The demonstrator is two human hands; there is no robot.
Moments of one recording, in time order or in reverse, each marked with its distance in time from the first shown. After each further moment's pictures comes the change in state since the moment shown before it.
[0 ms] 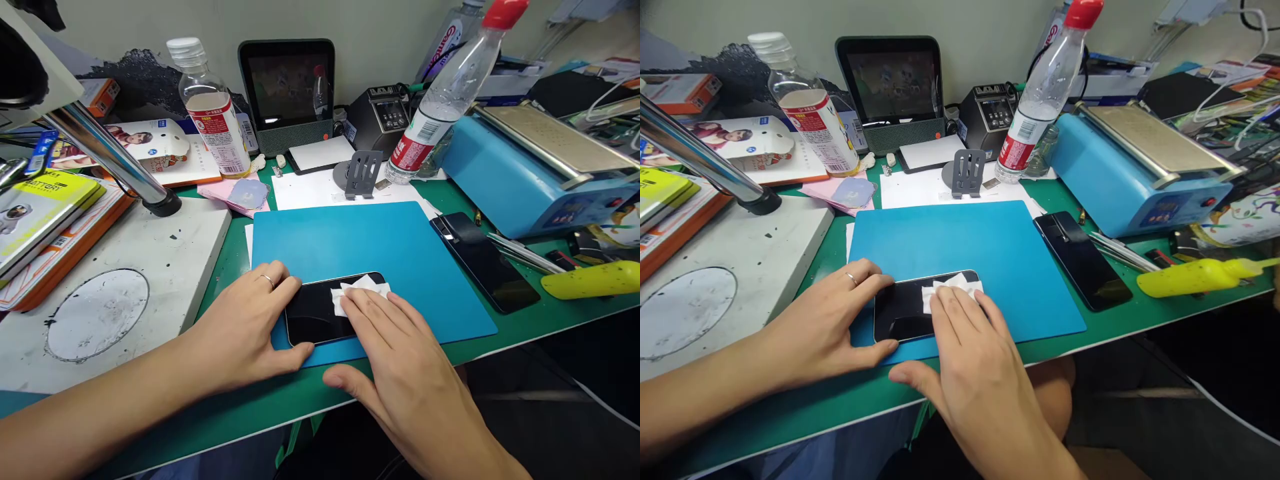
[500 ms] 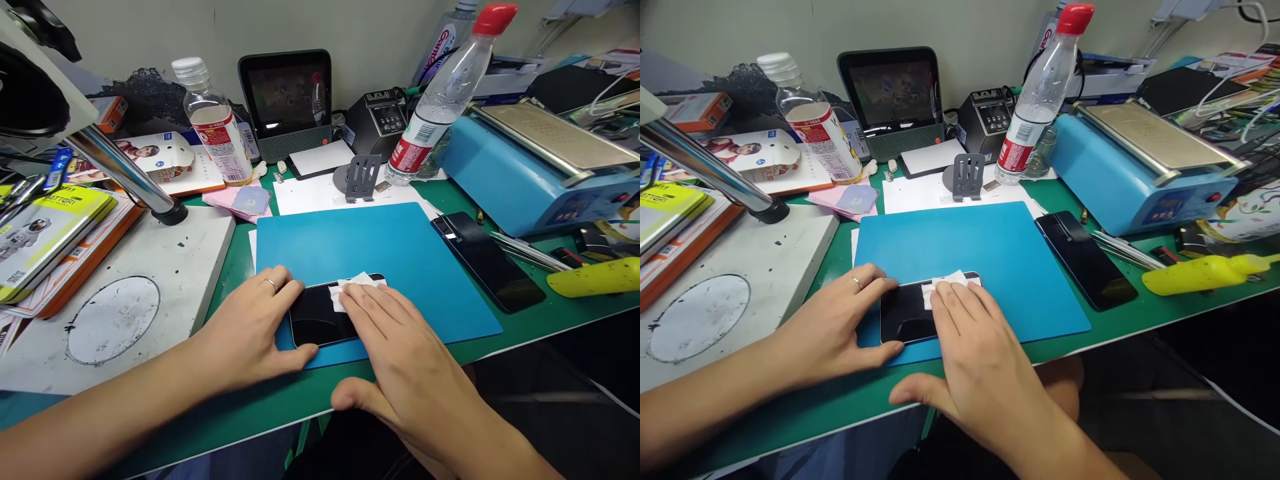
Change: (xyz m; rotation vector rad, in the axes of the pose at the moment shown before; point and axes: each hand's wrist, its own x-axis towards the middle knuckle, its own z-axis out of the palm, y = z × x) left_hand 0.003 0.002 -0.002 -0.012 -0.006 -0.013; right_hand 0.003 0.010 -0.006 0.036 -0.010 -0.126
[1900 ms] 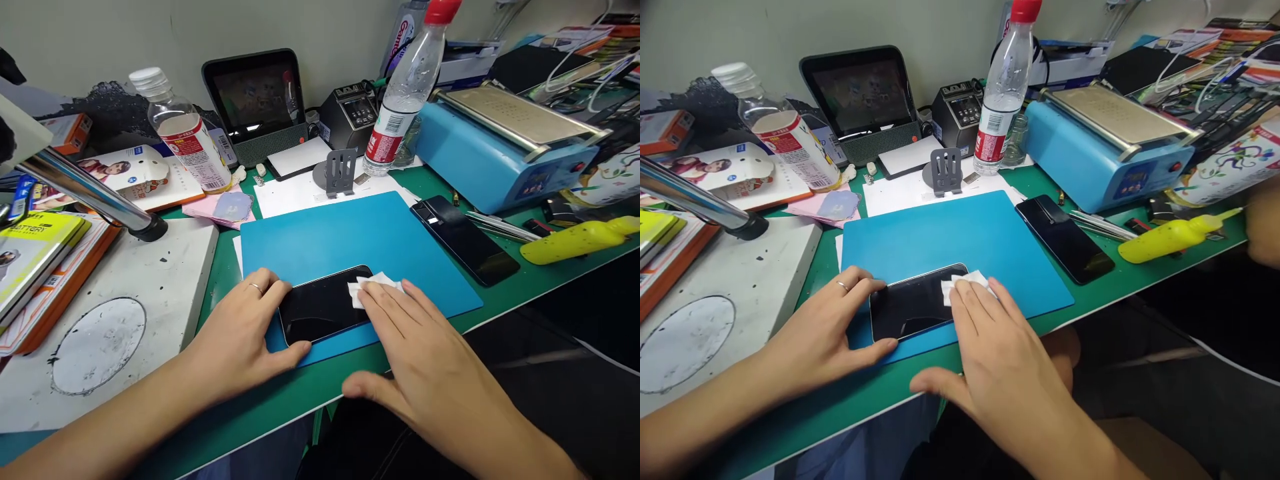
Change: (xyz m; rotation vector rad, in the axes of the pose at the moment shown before) left_hand -0.002 -0.001 -0.001 -0.018 -0.026 -0.020; right_hand -0.021 0.006 -0.007 -0.126 -0.046 0.135
